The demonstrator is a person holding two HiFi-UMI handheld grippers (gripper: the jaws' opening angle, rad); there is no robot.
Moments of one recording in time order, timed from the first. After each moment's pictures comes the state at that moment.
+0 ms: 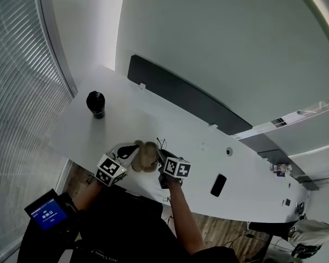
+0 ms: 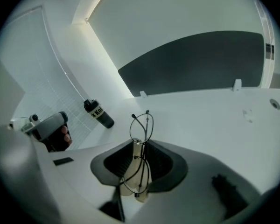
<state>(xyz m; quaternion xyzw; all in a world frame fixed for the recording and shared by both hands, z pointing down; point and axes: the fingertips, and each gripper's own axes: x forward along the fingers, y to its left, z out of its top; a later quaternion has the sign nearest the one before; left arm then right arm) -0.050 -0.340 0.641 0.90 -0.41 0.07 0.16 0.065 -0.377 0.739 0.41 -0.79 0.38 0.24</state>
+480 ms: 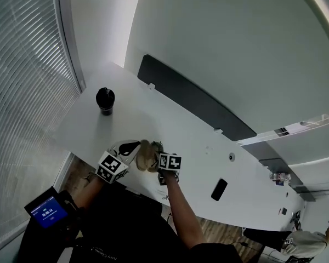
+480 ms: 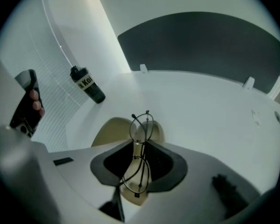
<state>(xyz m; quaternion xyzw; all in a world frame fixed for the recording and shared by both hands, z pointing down) -0.087 -0.334 0.618 0.88 -0.44 0.06 0.17 0.033 -0.362 0.787 0.38 -0.76 0.38 0.37</state>
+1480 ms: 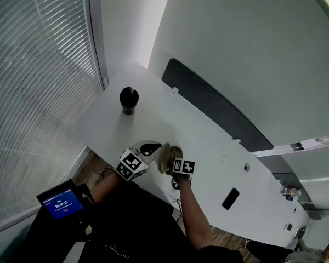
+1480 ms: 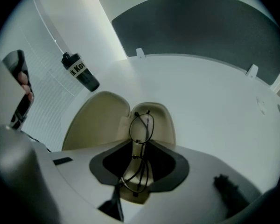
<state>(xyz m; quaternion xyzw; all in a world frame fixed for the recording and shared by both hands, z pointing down) -0.078 -0.337 0.613 0.89 -0.43 0.08 0.17 0.042 -0.344 0.820 0.37 -0.73 0.40 0.41</state>
